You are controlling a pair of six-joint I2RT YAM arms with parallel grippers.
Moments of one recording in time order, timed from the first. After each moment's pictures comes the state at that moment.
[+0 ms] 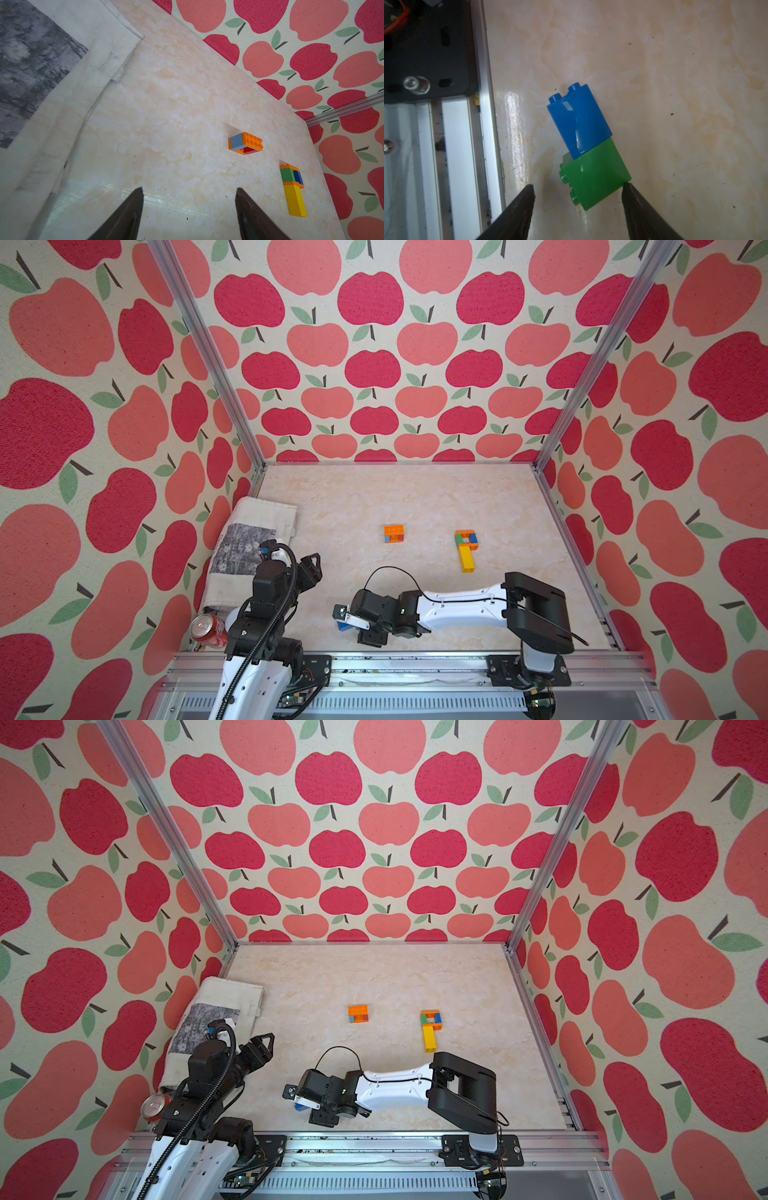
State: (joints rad) left arm -0.15 0.39 0.51 -0.64 0.03 -0.63; right arm 1.46 1.87 1.16 -0.33 0.07 -0.12
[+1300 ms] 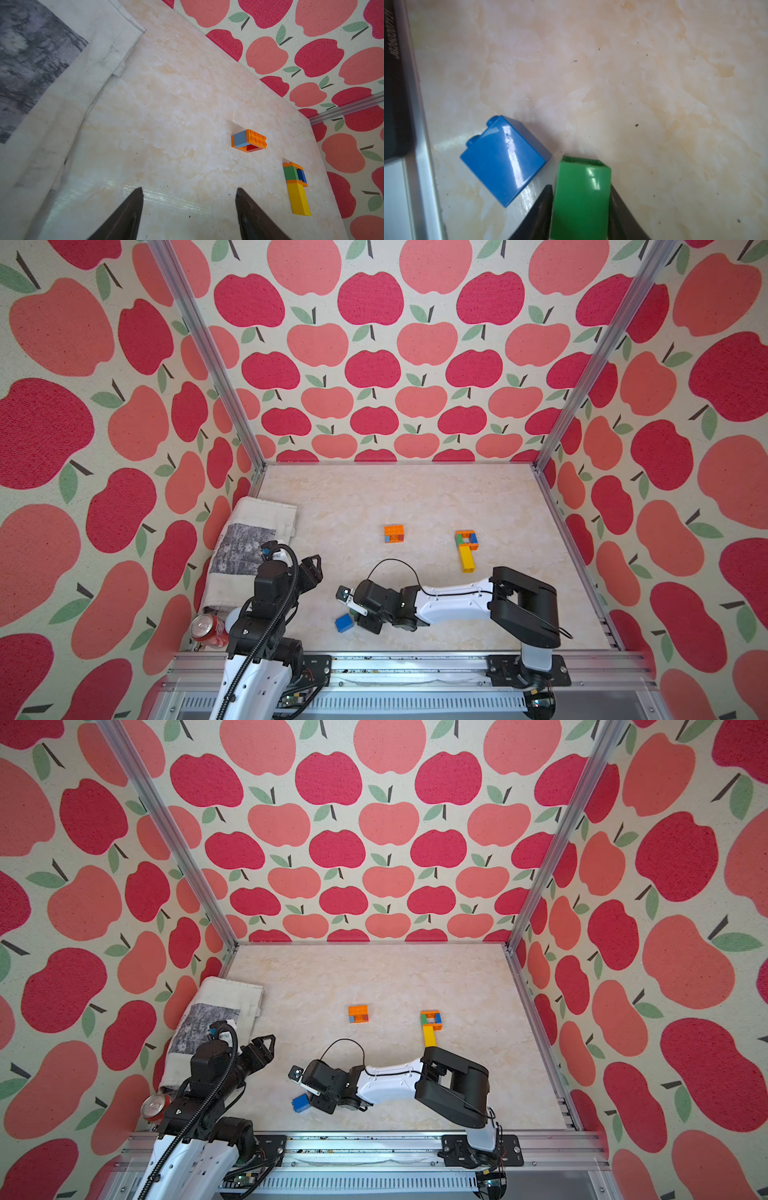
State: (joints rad) left arm -0.15 0.39 0.49 -0.64 0.04 -0.63; right arm 1.38 1.90 1.10 -0.11 0.08 -0.01
